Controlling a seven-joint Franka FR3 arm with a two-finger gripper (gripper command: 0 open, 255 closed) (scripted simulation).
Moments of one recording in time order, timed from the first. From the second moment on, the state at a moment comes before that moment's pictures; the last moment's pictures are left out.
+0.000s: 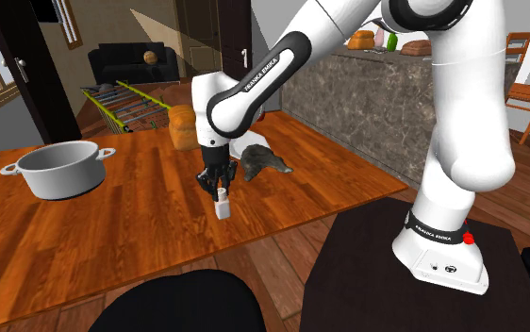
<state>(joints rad) 0.13 0.32 0.17 -2.04 0.03 2.33 0.44</state>
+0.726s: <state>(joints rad) 0.12 0.28 0.17 -2.03 0.03 2.28 0.44</state>
